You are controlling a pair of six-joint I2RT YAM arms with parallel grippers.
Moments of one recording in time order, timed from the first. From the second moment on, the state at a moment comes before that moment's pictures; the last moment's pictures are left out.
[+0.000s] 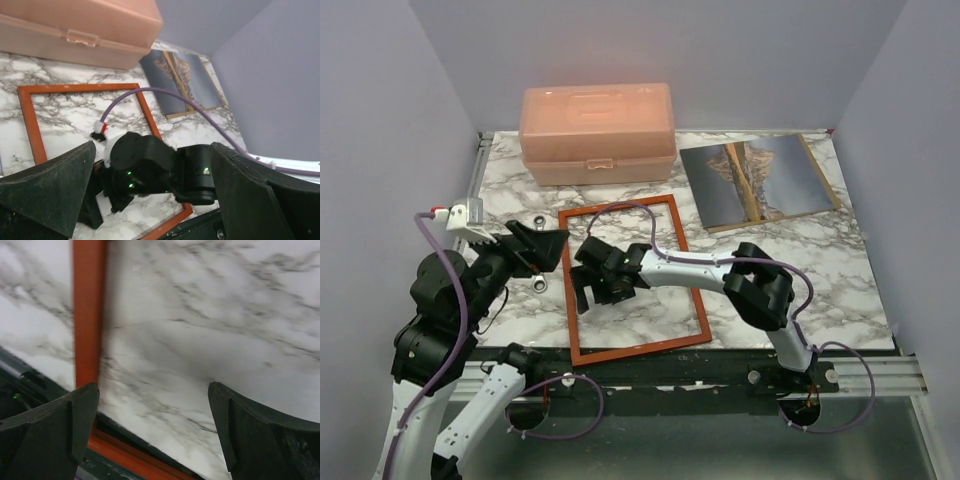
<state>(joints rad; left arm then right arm) -0.38 0.52 1.07 -0.70 0.04 -0.61 1.12 2.07 1.52 -0.52 -0.01 0.76</state>
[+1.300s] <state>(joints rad) -0.38 0.43 1.01 -0.63 0.05 -0.62 1.23 2.39 1.98 -0.61 0.05 0.78</state>
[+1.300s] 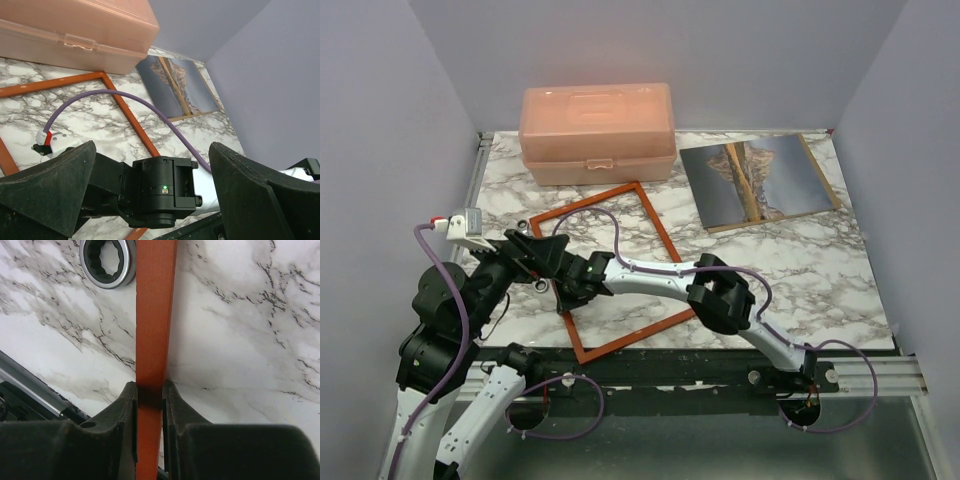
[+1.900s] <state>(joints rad) -0.38 0.45 1.01 -0.73 -0.04 -0.68 1.24 1.95 1.49 -0.54 0.04 0.84</state>
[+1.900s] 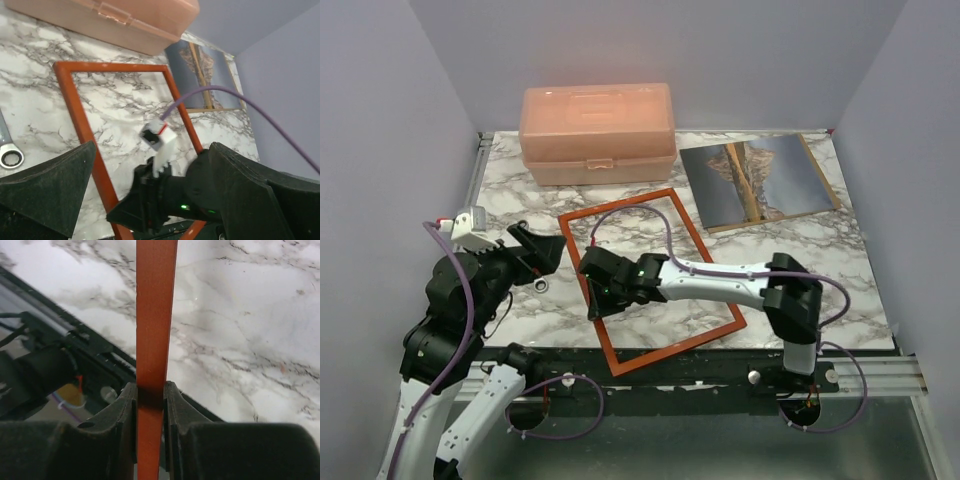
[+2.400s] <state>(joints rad) -0.35 0.63 0.87 -0.73 0.04 -0.80 1.24 1.57 1.31 -0.46 0.02 0.88</state>
